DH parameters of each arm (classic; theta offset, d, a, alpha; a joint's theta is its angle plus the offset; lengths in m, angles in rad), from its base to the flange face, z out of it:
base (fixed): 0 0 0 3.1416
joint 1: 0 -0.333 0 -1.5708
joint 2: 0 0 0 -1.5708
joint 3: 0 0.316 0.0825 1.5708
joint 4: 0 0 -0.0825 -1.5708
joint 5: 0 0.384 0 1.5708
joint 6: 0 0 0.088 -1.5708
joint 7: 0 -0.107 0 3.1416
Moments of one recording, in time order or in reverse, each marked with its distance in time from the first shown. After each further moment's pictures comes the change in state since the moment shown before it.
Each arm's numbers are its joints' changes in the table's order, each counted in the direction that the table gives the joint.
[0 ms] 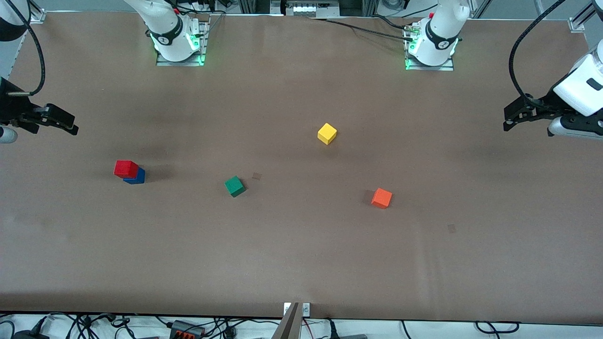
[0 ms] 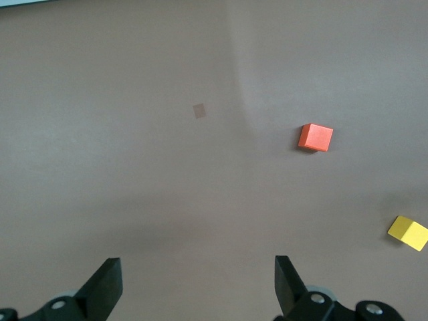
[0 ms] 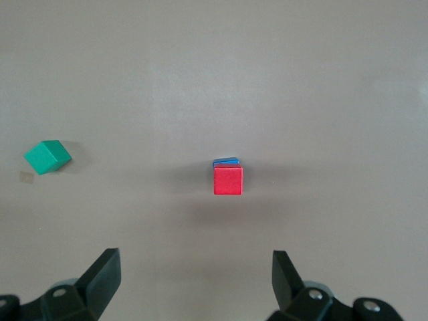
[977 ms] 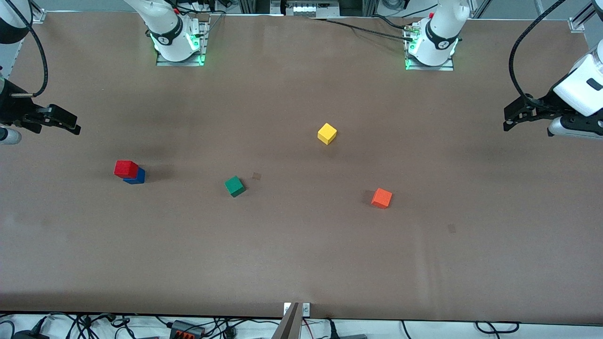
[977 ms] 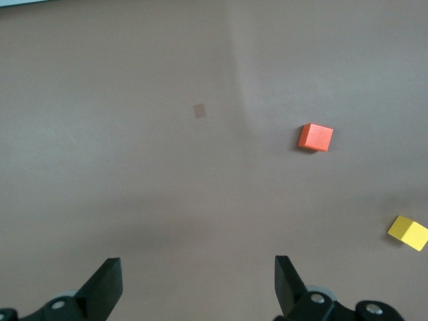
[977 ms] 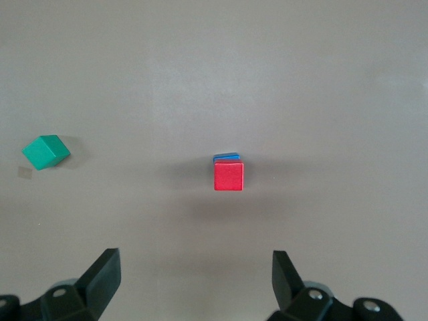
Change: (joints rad) left arm 0.000 0.000 0.000 0.000 0.000 0.000 0.000; right arm 0.002 -0.004 0.001 -0.002 0.000 -0.009 0.000
